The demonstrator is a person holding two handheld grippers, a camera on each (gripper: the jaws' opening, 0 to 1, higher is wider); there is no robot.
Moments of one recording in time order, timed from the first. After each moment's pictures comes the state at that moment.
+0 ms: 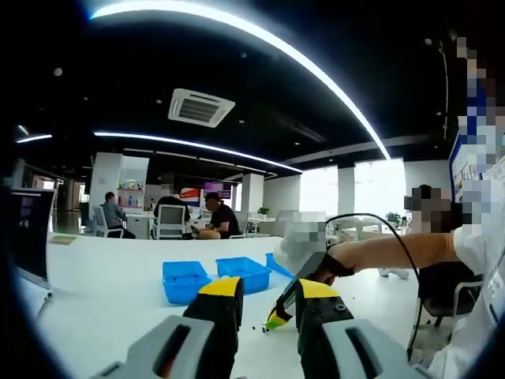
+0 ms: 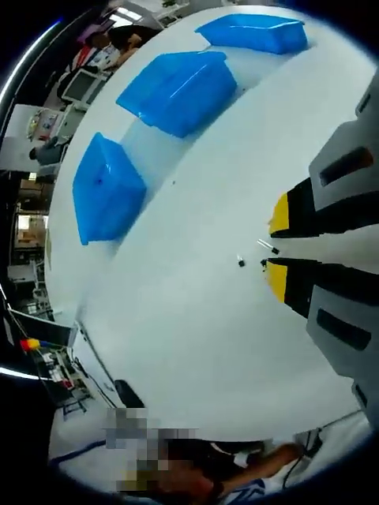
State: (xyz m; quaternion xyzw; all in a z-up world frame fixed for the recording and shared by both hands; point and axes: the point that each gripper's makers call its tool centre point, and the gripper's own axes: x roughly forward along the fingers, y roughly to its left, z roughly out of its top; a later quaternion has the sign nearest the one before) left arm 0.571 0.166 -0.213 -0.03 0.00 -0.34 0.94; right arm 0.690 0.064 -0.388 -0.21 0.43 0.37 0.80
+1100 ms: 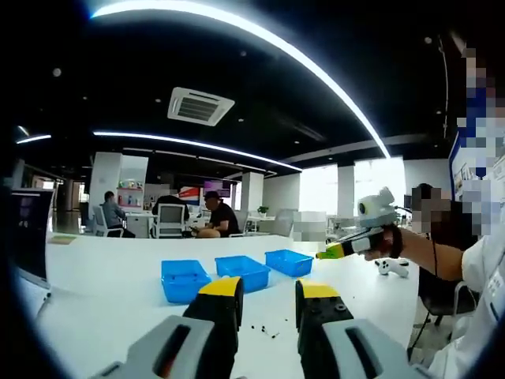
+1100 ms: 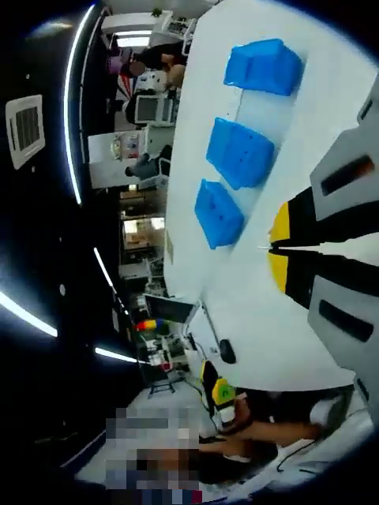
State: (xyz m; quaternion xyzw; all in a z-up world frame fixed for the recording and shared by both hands) left arm 0.572 0.162 -0.215 -0.03 0.01 -0.34 0.94; right arm 0.642 -0.029 -0.224 -0.01 0.12 0.42 0.90
